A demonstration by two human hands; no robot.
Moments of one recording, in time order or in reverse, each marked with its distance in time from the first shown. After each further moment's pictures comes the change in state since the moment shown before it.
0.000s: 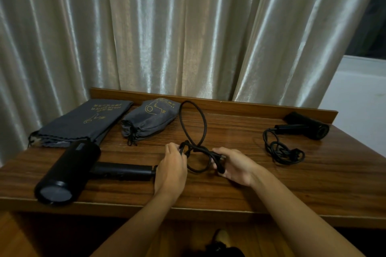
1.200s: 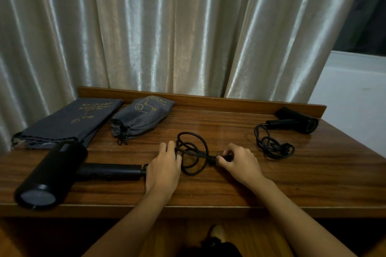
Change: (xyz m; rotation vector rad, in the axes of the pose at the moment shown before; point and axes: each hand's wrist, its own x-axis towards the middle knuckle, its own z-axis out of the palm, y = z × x) left_hand 0.000 -0.006 0.009 0.312 -0.031 0.115; right_hand -0.003 0.022 -0.041 -1.312 0.654 -0.497
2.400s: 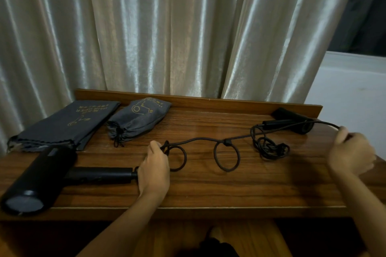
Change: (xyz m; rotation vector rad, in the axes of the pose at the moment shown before) left_hand 0.000 -0.002 -0.007 -0.187 0.101 -0.171; right_hand -0.002 0.142 -0.138 0.017 0.921 0.700
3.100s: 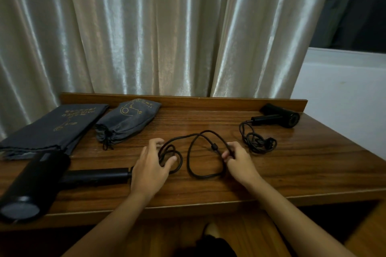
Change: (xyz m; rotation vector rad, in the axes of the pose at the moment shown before) left_hand 0.003 -0.009 0.003 -0.198 -0.133 0.210; right_hand -0.164 -0.055 0.019 0.271 -1.125 -0.171
